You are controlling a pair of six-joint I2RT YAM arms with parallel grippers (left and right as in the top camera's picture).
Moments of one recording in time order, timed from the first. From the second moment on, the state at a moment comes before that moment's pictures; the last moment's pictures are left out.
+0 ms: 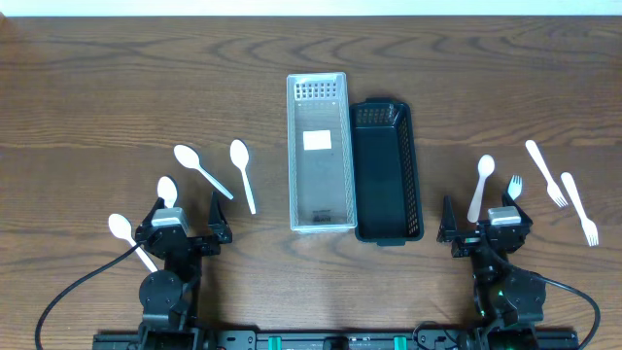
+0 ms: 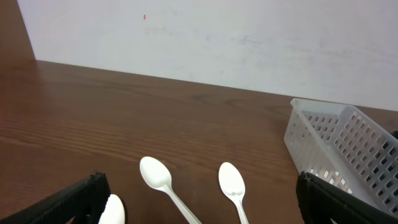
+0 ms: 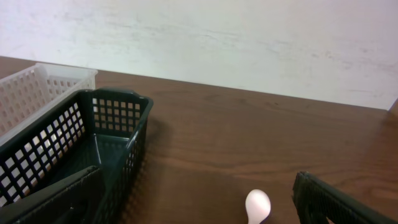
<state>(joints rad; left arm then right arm) -0.08 0.01 0.02 -0.11 -0.11 -0.15 0.08 0.01 0.01 -0.07 0.02 -0.05</state>
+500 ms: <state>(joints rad) -0.08 0.01 0.02 -0.11 -0.11 -0.15 0.08 0.01 0.01 -0.07 0.01 -0.05</state>
